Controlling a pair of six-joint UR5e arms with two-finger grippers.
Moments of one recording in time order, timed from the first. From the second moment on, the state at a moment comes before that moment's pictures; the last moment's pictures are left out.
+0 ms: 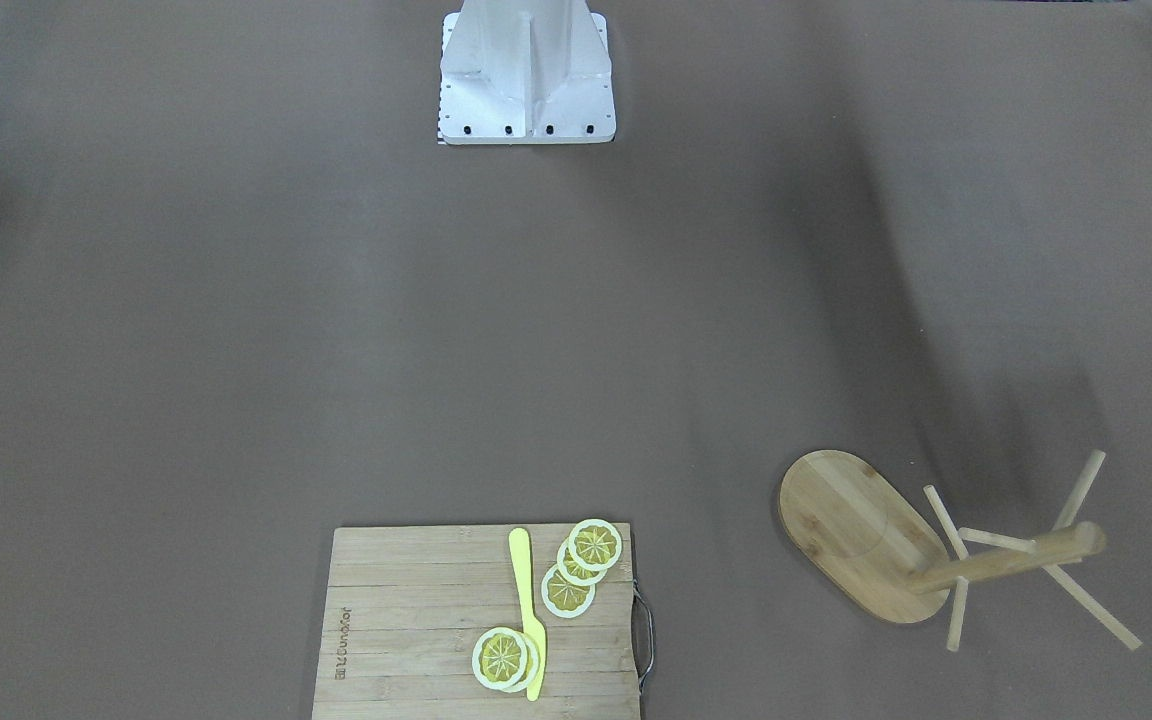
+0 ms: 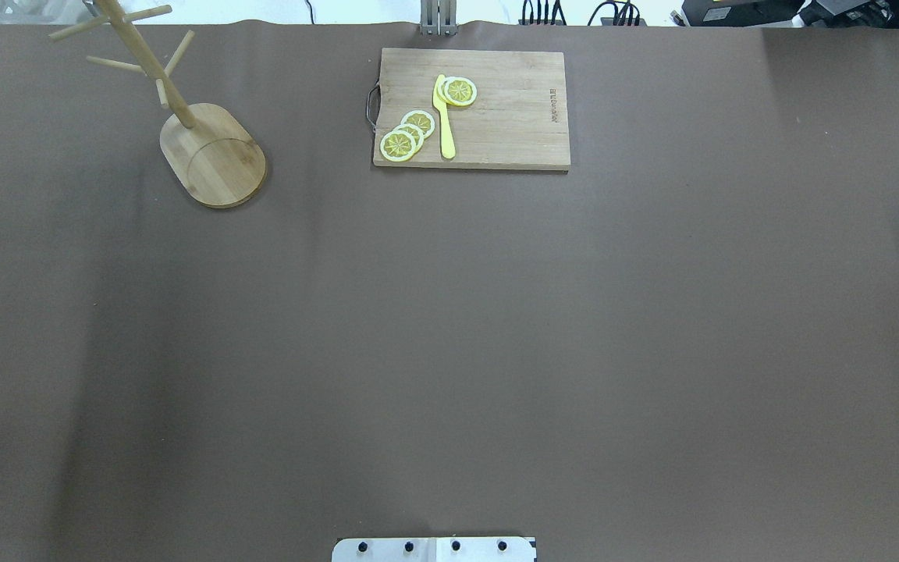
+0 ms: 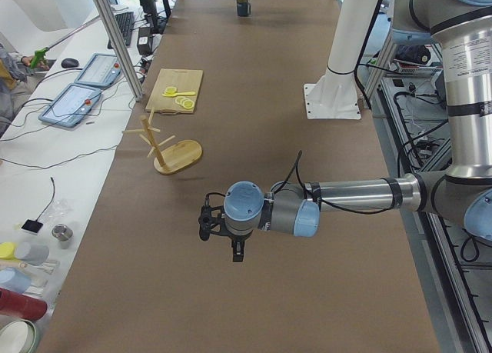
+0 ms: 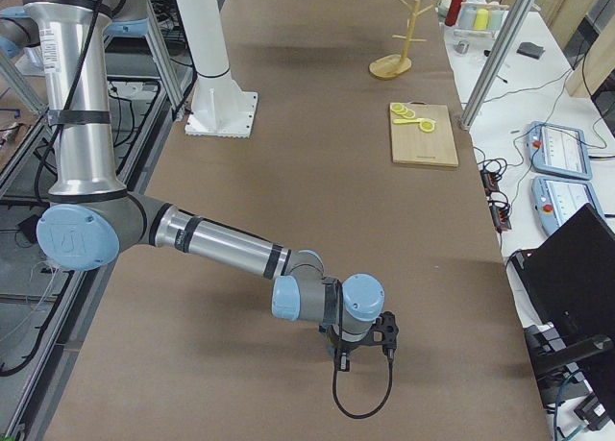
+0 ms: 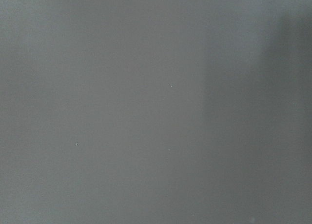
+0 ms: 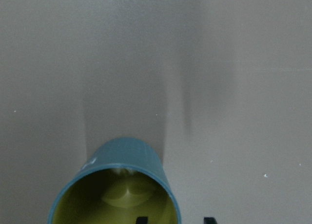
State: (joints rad) left arm -1.58 -1.35 -1.70 -1.82 -2.48 -0.16; right arm 1.56 -1.53 1.24 -1.34 2.26 0.01
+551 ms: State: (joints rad) left arm -1.58 -1.35 -1.70 -1.82 -2.48 -0.16; right arm 1.55 -1.50 1.20 -1.34 2.27 0.02
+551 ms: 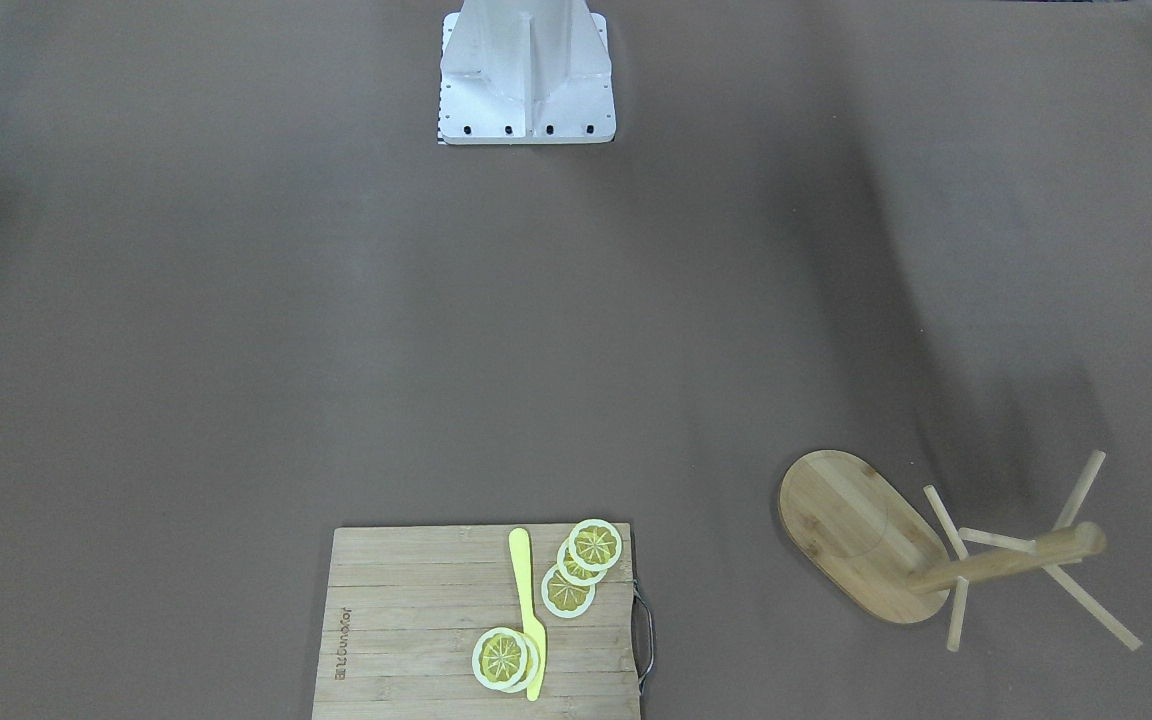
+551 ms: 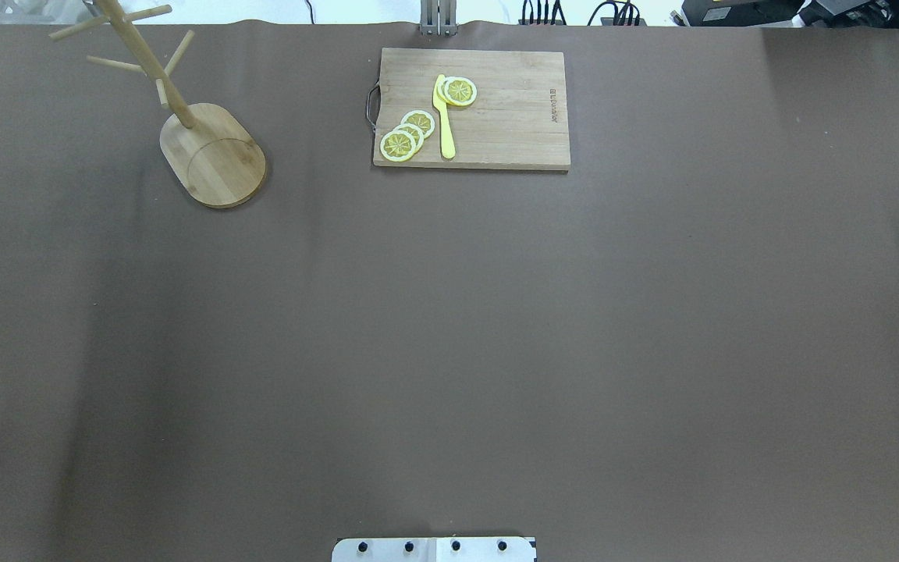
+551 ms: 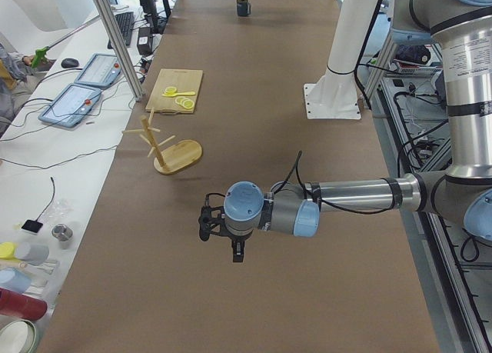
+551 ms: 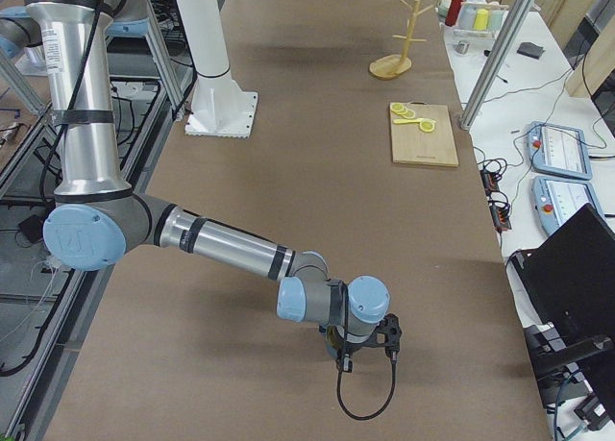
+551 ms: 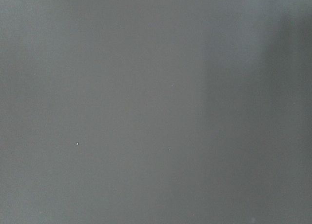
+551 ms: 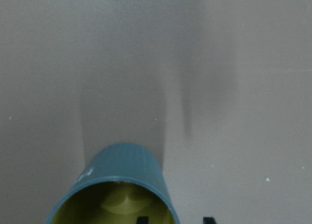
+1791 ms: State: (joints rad) left arm -1.58 -1.35 -1.70 -1.82 -2.48 -0.16; right arm 1.48 -1.47 1.32 -1.35 2.35 0.13
